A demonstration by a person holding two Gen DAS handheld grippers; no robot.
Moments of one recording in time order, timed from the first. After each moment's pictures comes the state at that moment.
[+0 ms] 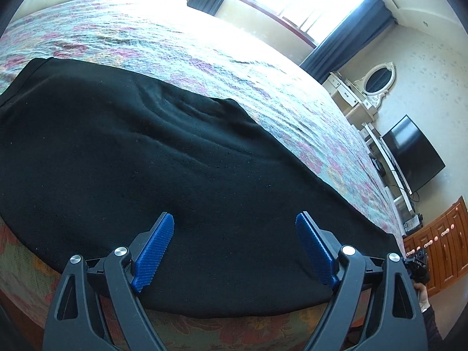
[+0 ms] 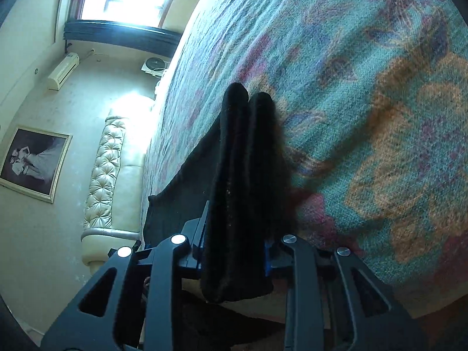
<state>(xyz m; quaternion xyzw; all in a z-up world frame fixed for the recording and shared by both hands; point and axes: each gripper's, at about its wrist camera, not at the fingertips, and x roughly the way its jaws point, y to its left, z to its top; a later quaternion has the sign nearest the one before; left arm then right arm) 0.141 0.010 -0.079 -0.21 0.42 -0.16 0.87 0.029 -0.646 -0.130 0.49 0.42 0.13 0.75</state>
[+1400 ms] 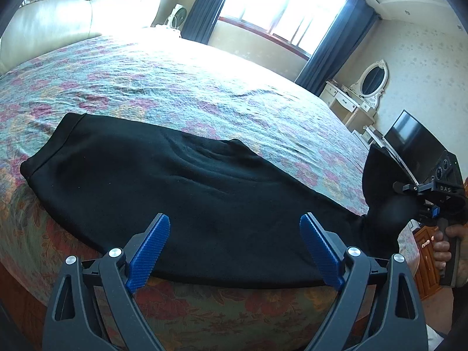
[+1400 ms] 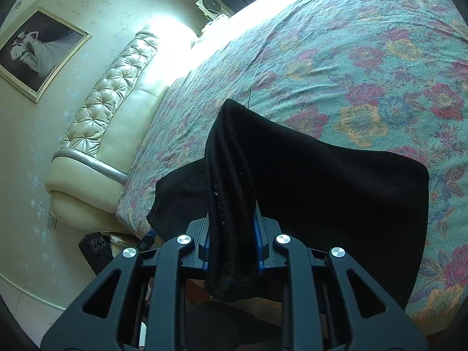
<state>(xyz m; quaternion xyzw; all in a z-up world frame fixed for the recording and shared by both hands) 0.093 0.038 -0.024 -0.17 0.36 -0.14 0.91 0.155 -0.285 0.027 0.29 0.47 0.22 0.81</state>
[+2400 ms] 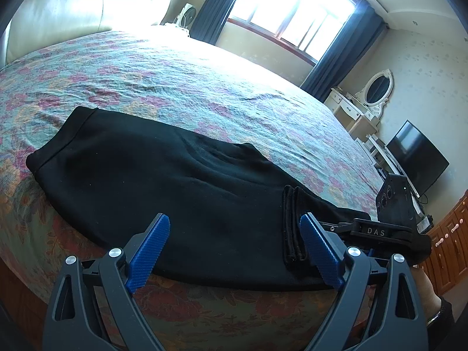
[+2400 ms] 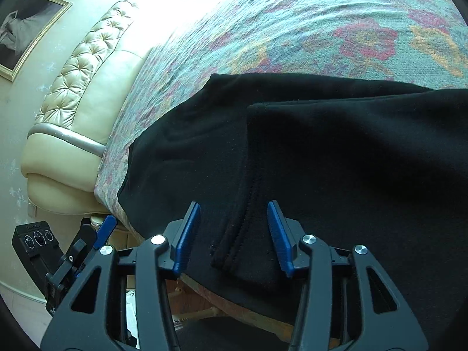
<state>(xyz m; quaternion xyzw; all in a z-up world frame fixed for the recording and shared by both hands) 0.099 0.051 -0.028 -0.19 0.36 -0.13 0.90 0.186 -0.160 -0.071 0.27 0.53 0.22 0.77</state>
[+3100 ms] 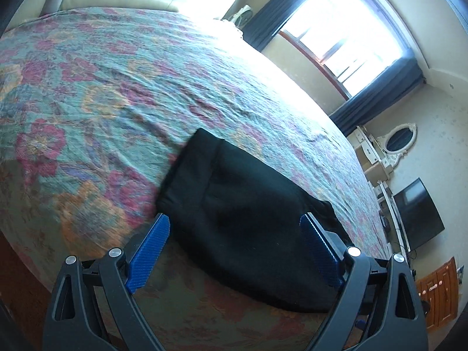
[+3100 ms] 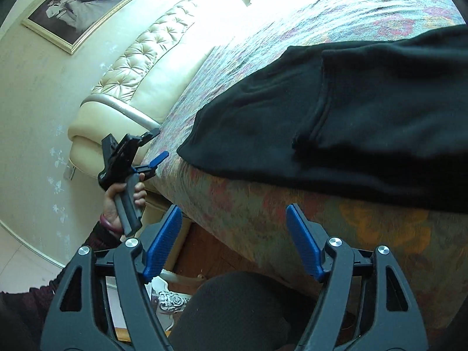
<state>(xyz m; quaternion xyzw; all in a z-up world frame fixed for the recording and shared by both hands) 0.134 0.264 -0.052 -0.32 0.38 -0.06 0.87 0.063 -0.150 -0.054 0.27 0.45 0.33 0.78</state>
